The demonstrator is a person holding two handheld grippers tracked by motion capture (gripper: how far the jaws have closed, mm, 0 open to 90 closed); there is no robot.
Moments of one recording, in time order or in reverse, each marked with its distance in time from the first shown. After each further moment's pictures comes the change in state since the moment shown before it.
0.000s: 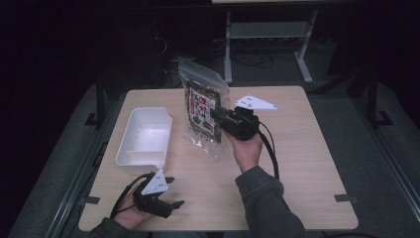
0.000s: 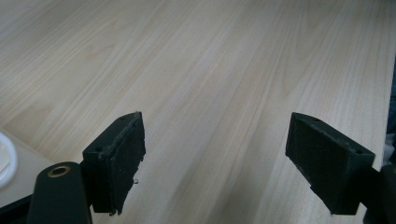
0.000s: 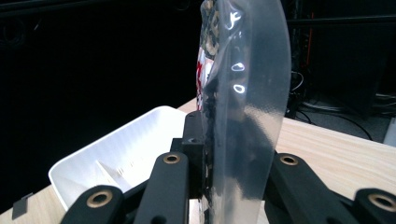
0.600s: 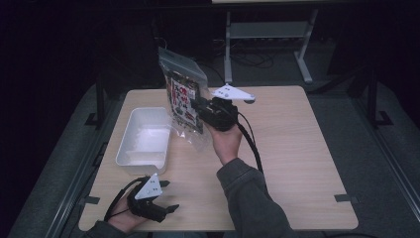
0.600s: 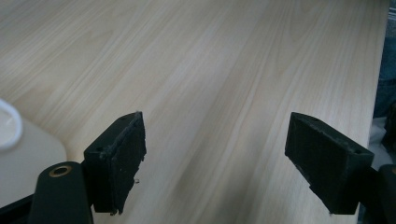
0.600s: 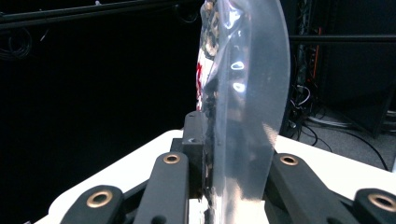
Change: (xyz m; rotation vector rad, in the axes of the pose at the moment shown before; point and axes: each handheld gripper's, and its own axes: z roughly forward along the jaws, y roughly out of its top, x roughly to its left) left arm -0.002 -0.015 -0.013 0.005 -0.003 -0.004; right arm 0.029 0.023 0.040 -0.037 0.008 -0.026
